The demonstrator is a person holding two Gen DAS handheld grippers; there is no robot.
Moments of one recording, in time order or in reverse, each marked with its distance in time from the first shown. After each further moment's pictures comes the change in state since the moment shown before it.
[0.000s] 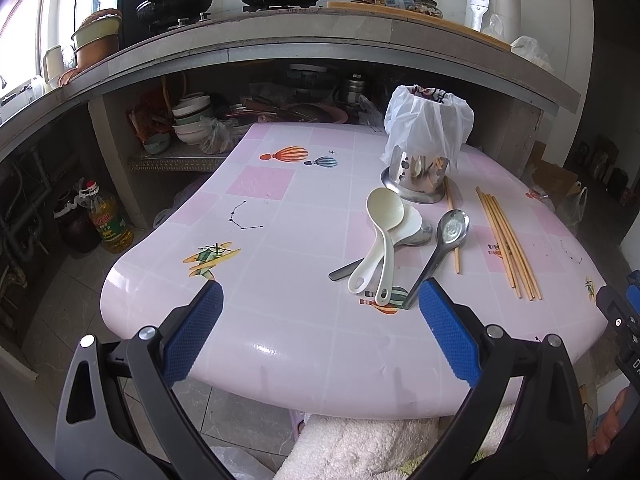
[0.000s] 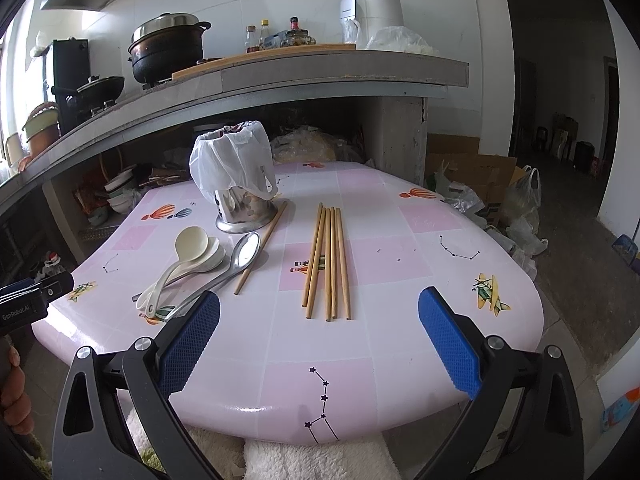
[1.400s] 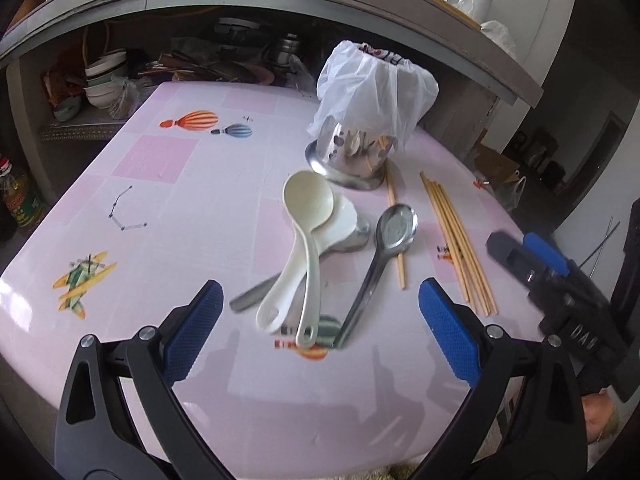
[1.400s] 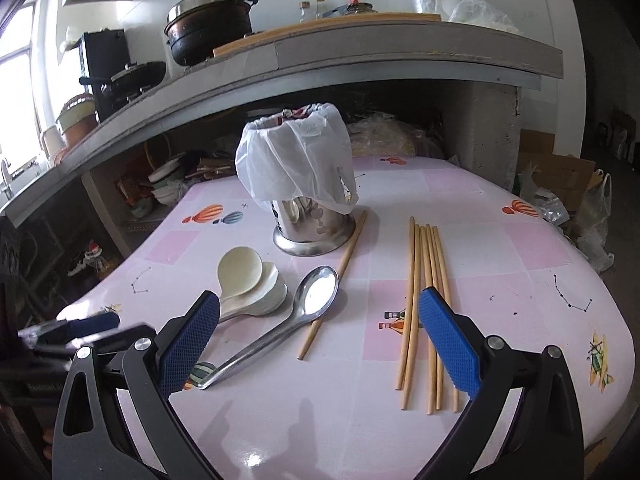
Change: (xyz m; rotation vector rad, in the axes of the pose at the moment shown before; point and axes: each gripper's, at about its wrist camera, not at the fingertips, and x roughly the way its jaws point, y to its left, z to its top) left arm 0.089 -0.022 0.037 -0.025 0.144 -0.318; right arm 0.110 0.049 0.046 -0.050 0.072 0.227
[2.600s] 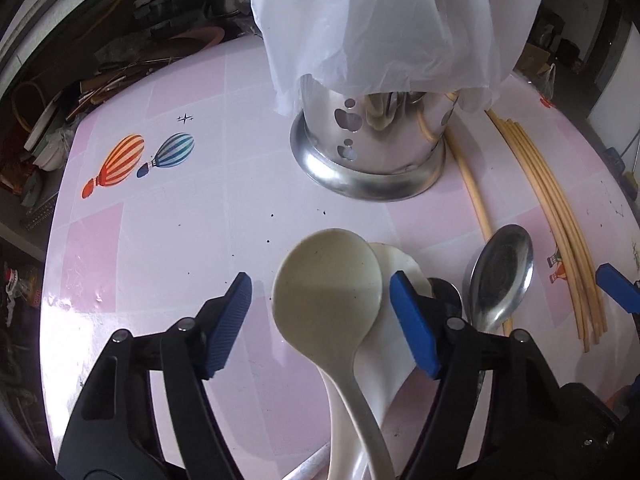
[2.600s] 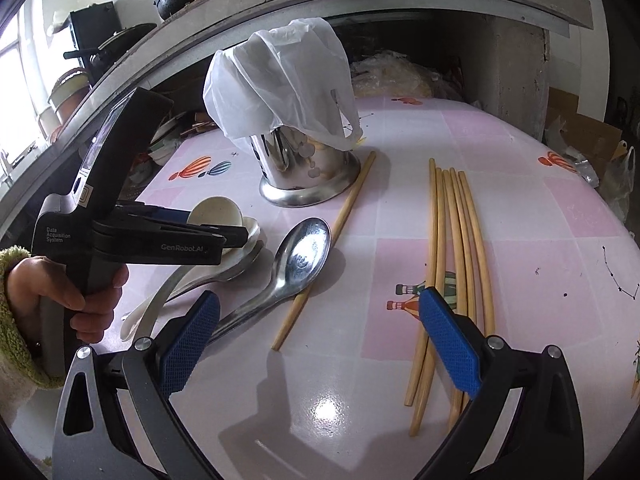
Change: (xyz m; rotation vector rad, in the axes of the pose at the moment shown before) left arm 0.157 -0.018 0.078 0.305 0.311 0.134; right arm 0.070 -0.020 -0.013 0.026 0.167 0.065
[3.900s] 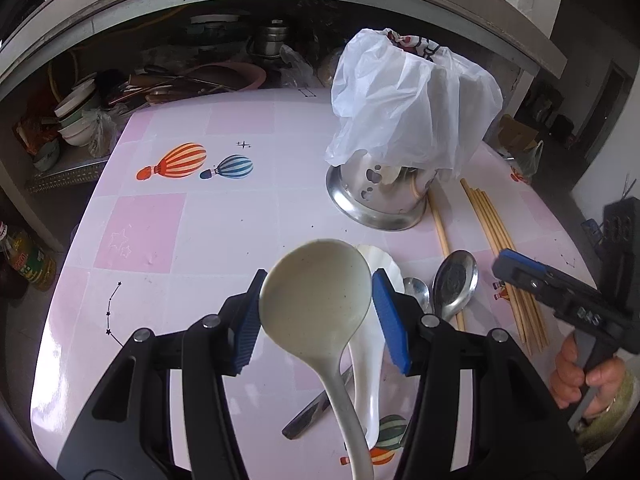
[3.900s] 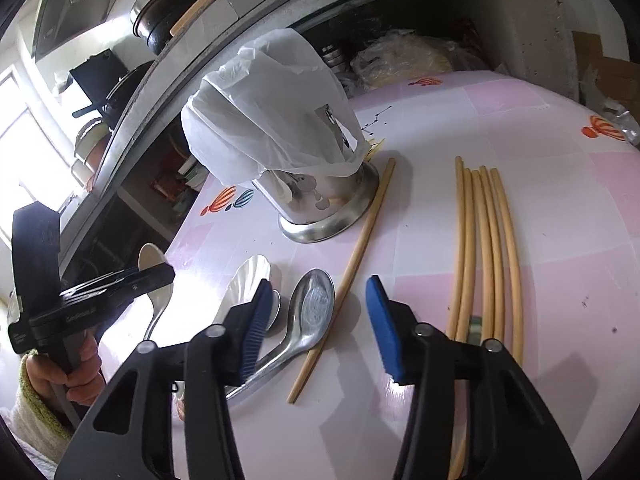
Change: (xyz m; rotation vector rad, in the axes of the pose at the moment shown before) left arm -0.081 0.043 -0.036 -0.171 -0.205 -0.082; right arm 0.031 -0.041 0.038 0.158 0.054 0.261
